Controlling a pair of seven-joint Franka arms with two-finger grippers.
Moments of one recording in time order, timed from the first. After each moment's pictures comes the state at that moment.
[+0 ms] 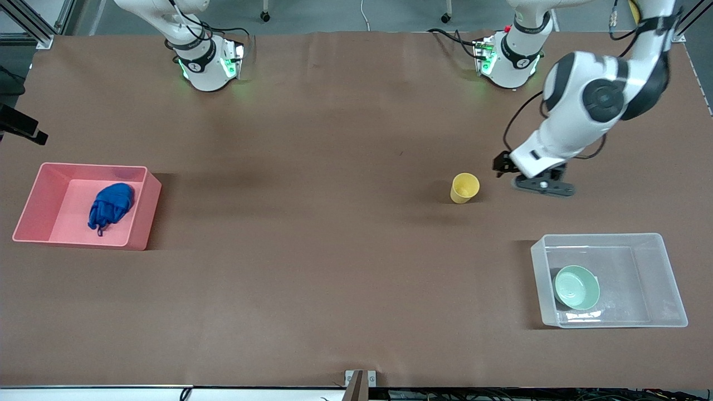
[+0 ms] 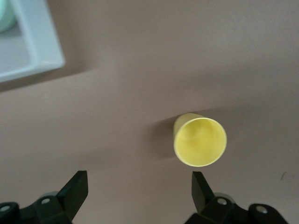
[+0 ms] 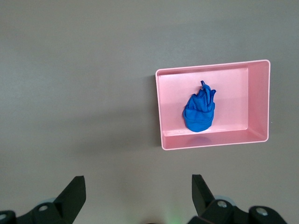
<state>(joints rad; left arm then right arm) 0.09 0.05 -0.40 -2.21 -0.01 2.20 -0.07 -0.04 0.01 -0.10 -1.47 0.01 1.43 -0.01</state>
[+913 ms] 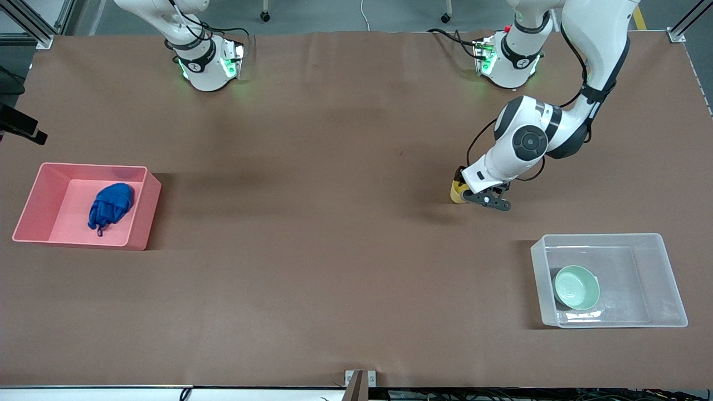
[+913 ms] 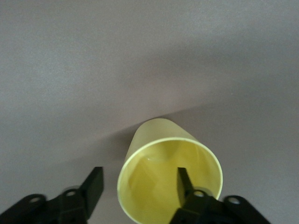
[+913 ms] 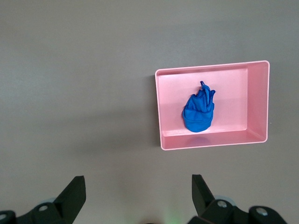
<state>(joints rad) 0.08 0.30 -0.45 -2.29 0.07 2.47 -0.12 -0.04 0.01 -0.10 -1.47 0.01 1.43 -0.02</state>
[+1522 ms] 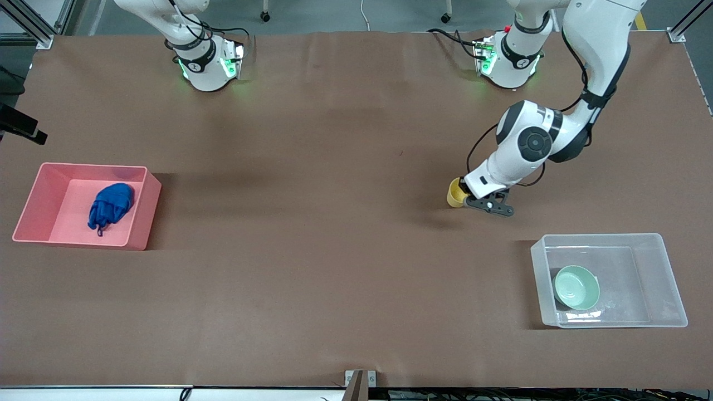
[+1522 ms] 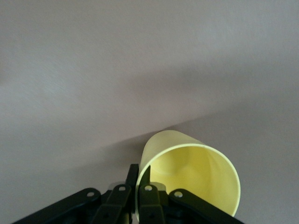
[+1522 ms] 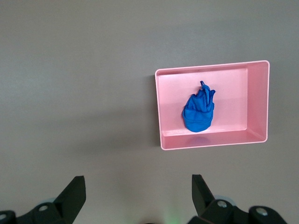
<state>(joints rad) 0.11 0.31 -0.45 -2.25 0.08 2.55 -0.13 -0.04 0.01 -0.10 -1.47 0.01 1.43 -0.02</state>
